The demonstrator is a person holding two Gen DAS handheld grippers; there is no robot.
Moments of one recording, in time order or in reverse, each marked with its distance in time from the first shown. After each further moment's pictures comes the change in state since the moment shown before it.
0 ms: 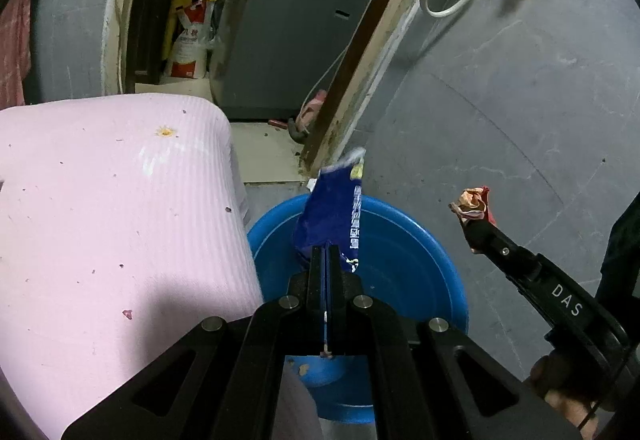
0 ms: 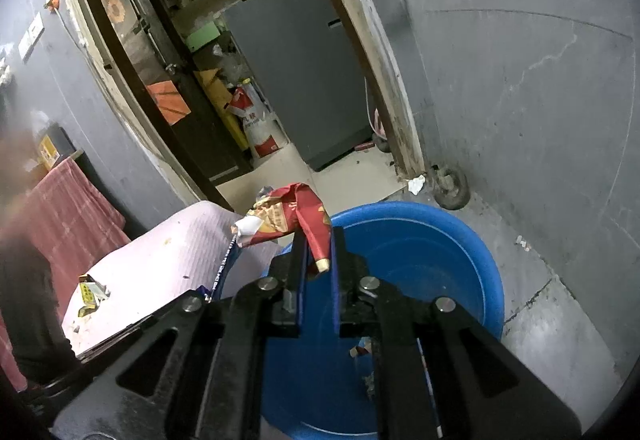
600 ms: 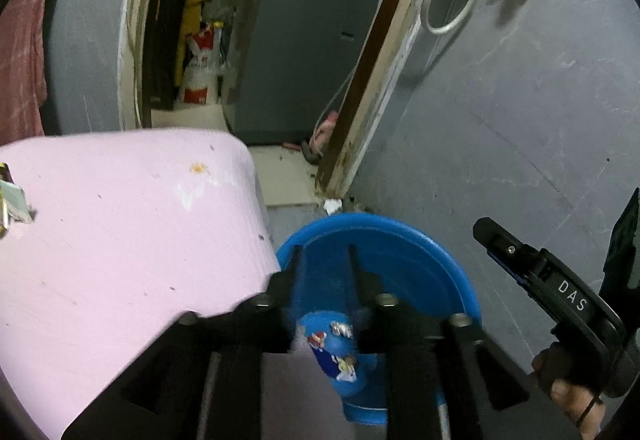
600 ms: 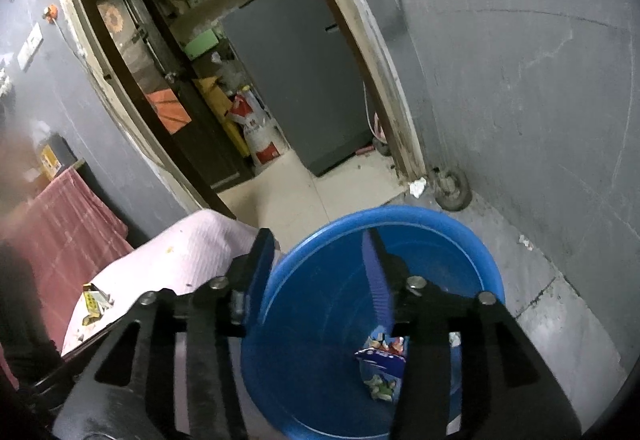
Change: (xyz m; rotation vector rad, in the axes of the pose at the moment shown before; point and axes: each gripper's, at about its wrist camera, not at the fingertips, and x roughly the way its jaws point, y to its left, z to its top) left arm -0.027 0.002 -0.004 0.046 -0.097 0.059; right arm -0.010 0.000 0.001 0.013 -0.060 0.017
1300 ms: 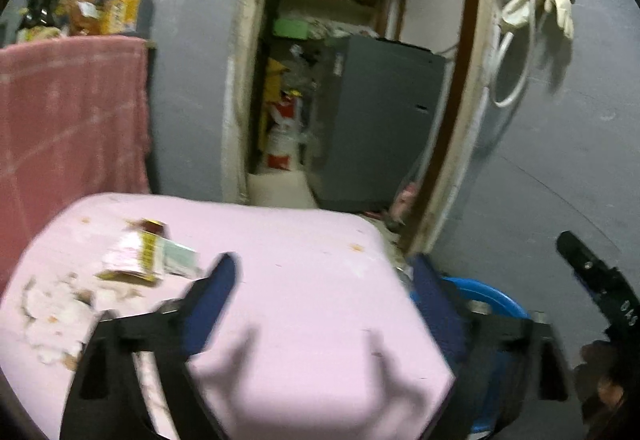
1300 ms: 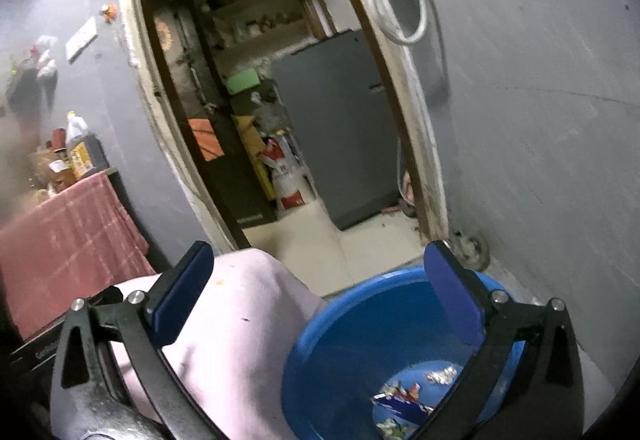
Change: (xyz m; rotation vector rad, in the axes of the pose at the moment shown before) left arm -0.090 0.065 0.008 -0.021 -0.257 0.297; right arm -0.027 0.071 -0.006 -0.150 -0.206 0.077
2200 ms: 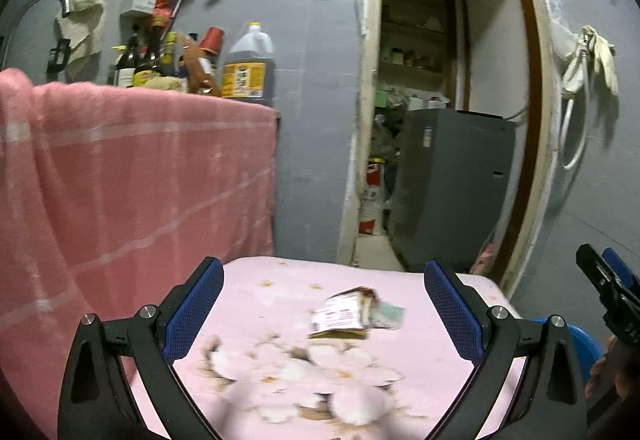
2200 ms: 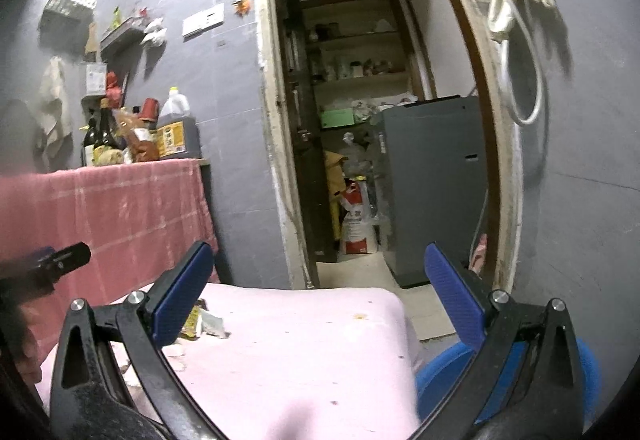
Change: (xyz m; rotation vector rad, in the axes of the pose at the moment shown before) left arm -0.092 0.137 0.000 -0.030 -0.216 0.228; right arm -0.009 0.157 -0.032 -0.271 -0.159 0.221
